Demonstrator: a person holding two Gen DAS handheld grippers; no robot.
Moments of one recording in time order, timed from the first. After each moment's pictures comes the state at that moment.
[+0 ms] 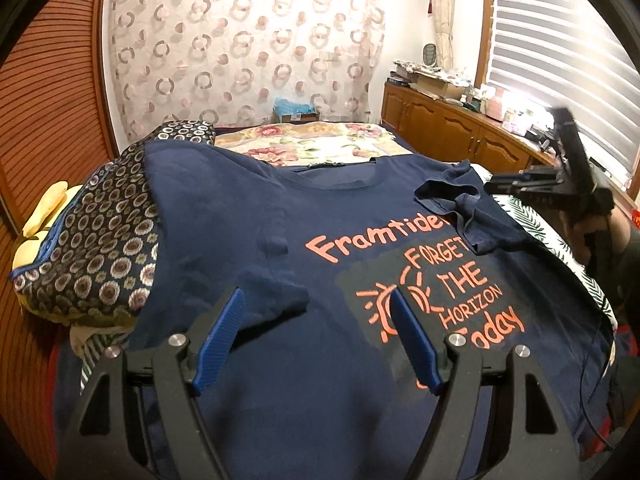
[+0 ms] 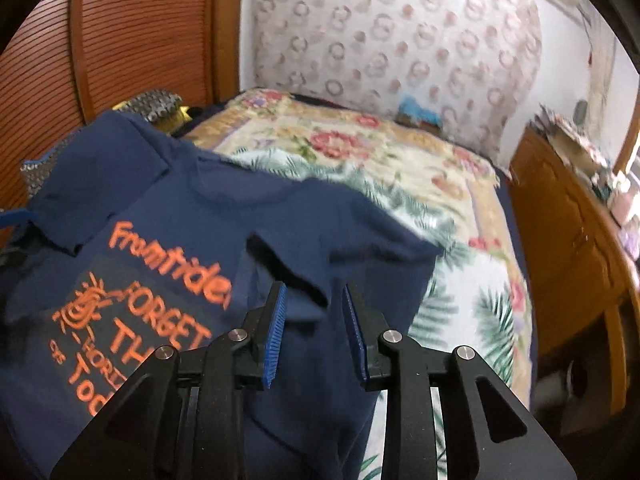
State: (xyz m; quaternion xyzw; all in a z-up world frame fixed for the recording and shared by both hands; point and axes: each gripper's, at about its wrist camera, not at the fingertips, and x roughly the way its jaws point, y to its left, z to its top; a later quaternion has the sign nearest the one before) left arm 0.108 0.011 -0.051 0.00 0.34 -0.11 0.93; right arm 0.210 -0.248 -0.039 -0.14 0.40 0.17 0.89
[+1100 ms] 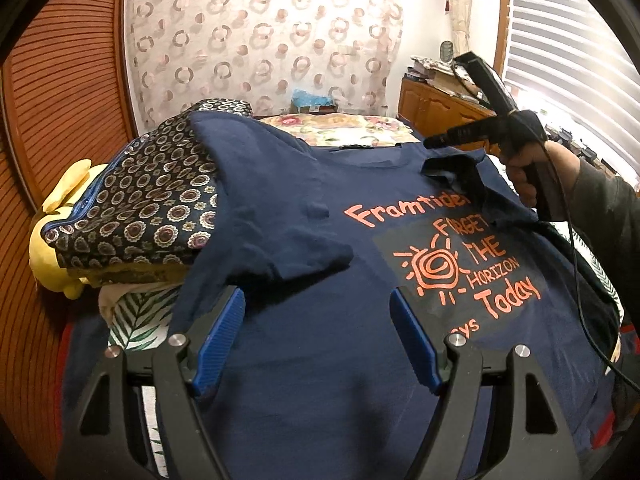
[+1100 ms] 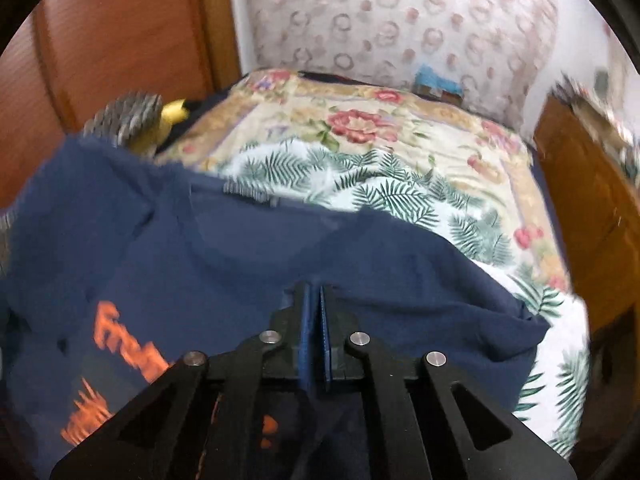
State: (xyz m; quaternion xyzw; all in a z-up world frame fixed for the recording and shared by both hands) left arm 0.081 0.043 -0.060 -0.01 0.35 -0.08 0.93; right arm 0.313 -0.172 -0.058 -0.07 0.45 0.18 0.87
